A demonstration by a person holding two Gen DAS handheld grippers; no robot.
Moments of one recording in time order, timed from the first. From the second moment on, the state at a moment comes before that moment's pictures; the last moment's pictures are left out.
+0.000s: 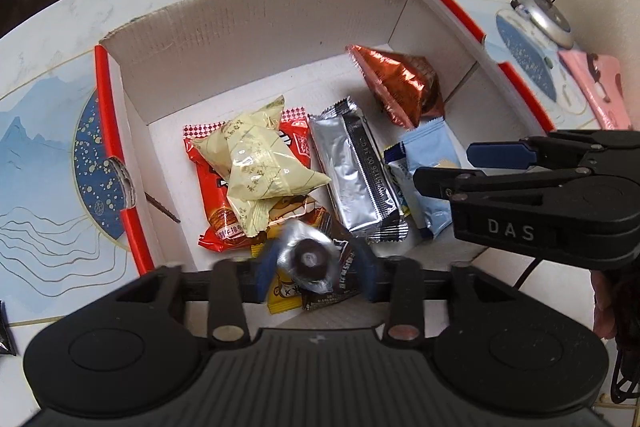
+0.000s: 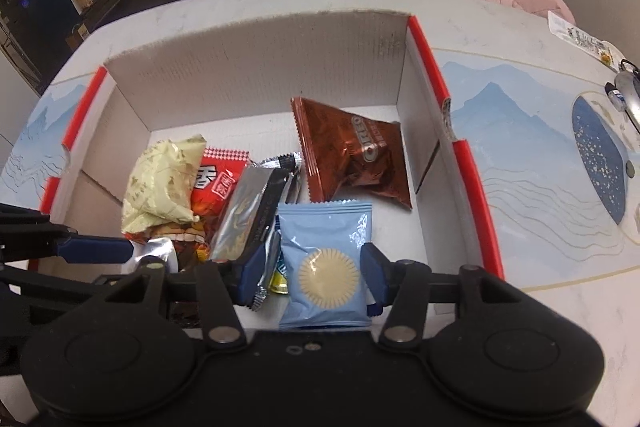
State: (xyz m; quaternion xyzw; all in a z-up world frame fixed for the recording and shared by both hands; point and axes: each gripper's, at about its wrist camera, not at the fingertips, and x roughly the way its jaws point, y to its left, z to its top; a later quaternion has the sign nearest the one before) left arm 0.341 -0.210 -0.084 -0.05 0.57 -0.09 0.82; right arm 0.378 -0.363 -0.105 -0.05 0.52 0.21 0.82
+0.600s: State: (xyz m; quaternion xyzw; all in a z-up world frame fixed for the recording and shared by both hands) left arm 0.296 -0.178 -0.032 -0.08 0.51 -0.11 0.85; right arm 0.331 -0.362 -0.037 -0.05 0.47 0.21 0.86
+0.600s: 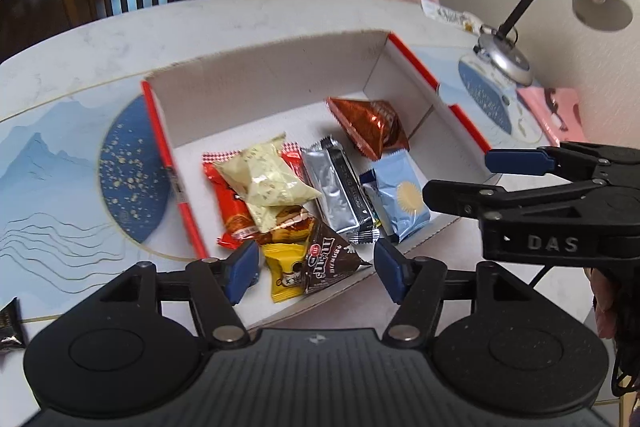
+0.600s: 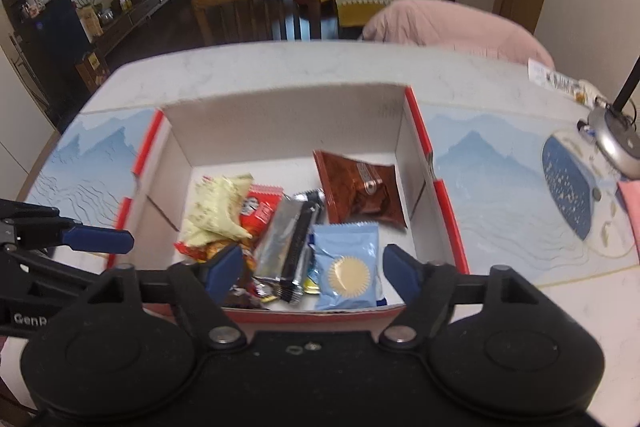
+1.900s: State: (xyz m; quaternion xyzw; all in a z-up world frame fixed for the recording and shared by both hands) left arm 0.170 0.044 -0.019 -0.14 0.46 -0.02 0.88; right arm 0.212 -0.192 -0.020 -0.07 0.44 0.33 0.83
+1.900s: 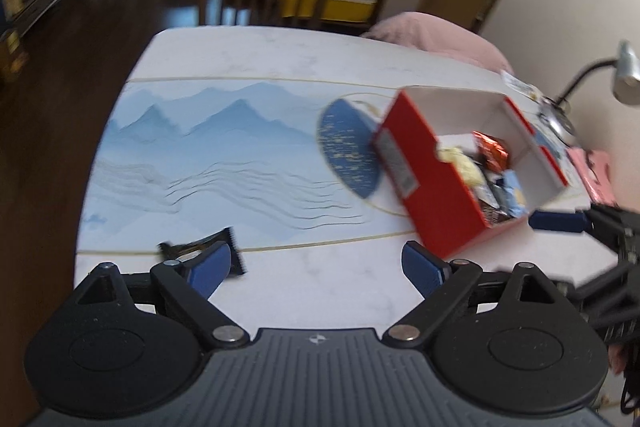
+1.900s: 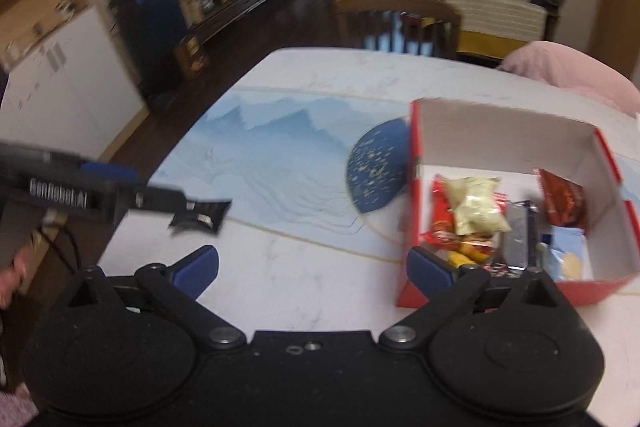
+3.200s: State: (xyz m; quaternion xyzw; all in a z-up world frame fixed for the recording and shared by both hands) left arm 0.111 0.060 -0.127 -0.15 0.48 0.06 0.86; right arm 0.230 0.048 -0.123 -0.40 0.36 0.62 0.57
